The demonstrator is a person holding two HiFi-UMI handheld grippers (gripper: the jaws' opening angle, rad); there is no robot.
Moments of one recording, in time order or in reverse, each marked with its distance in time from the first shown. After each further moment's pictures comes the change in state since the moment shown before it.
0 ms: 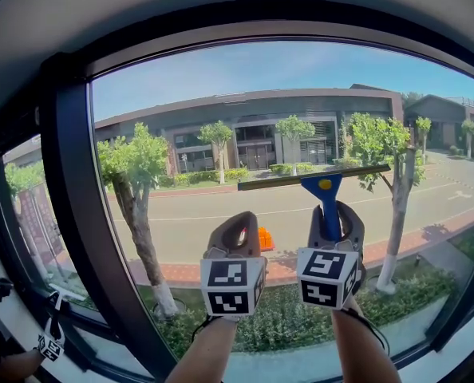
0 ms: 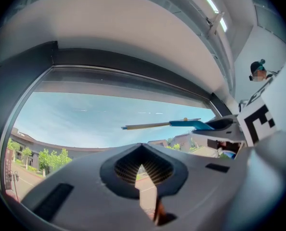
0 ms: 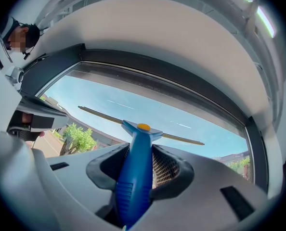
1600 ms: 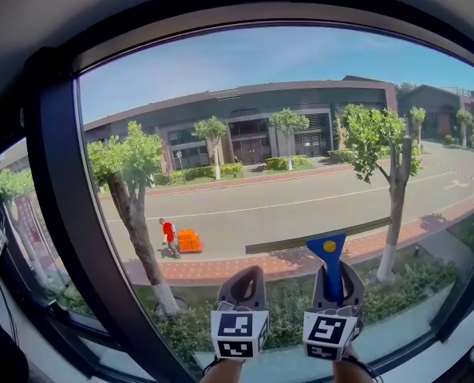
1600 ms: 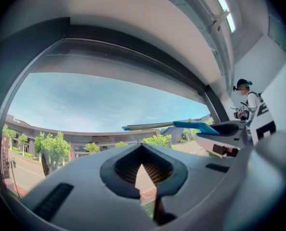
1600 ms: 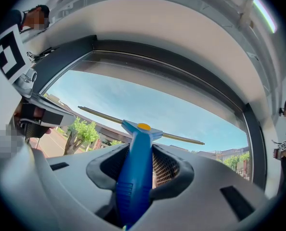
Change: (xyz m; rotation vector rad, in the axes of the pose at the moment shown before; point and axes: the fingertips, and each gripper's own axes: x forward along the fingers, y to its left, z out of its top) left arm -0.041 -0.023 -0.125 -0.068 0.155 -0.076; right arm -0.064 0.043 -0.126 0.016 0.098 0.024
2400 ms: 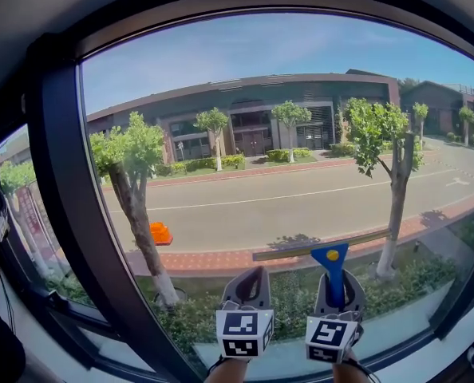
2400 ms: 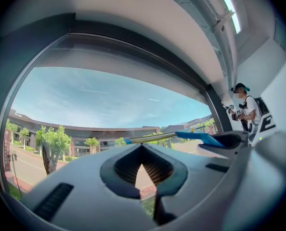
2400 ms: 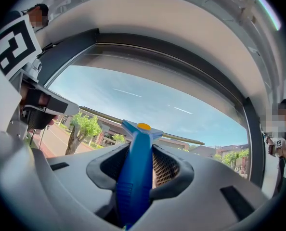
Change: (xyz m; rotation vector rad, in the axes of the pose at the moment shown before) left arm -0.012 -0.008 -0.029 -0.051 0.041 0.007; right arm -0.022 0.013 -0.032 0.081 0.077 0.015
